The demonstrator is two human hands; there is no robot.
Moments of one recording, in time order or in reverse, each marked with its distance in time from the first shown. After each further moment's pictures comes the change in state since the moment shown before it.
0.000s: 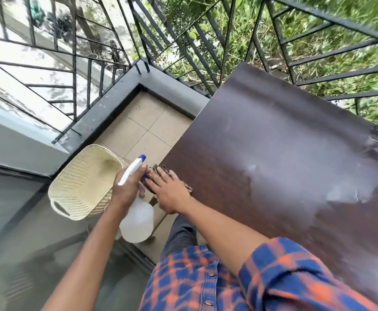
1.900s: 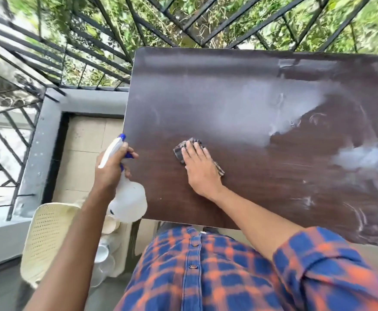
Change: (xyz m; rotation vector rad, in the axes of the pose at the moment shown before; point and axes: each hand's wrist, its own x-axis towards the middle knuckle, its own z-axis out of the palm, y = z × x) left_hand 0.059 0.066 0.130 0.273 -0.484 0.126; right_hand -0.128 0.134 0.028 0.261 0.511 0.729
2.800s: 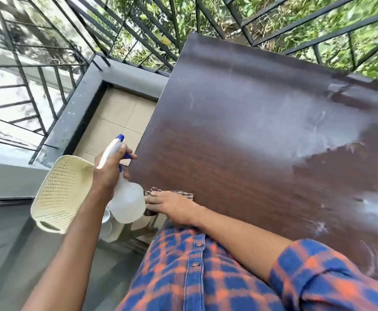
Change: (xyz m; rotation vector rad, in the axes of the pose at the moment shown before) left_hand -0.076 -0.051 -0.045 -0.115 0.306 -0.048; right_hand -0.060 -0.093 0.037 0.170 -0.364 -1.043
